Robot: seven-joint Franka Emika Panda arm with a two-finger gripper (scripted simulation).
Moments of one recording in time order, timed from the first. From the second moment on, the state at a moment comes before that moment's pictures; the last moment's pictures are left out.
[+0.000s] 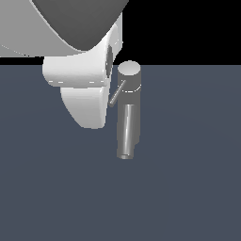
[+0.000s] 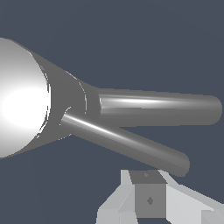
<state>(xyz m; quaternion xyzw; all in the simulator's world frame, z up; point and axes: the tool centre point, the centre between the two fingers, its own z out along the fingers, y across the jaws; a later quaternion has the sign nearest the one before) -0.133 0.035 0.226 -0.65 0.70 -0.22 0.20</state>
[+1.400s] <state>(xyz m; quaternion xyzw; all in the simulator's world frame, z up) -0.143 -0.009 0.223 -0.65 0.70 -0.22 0.20</state>
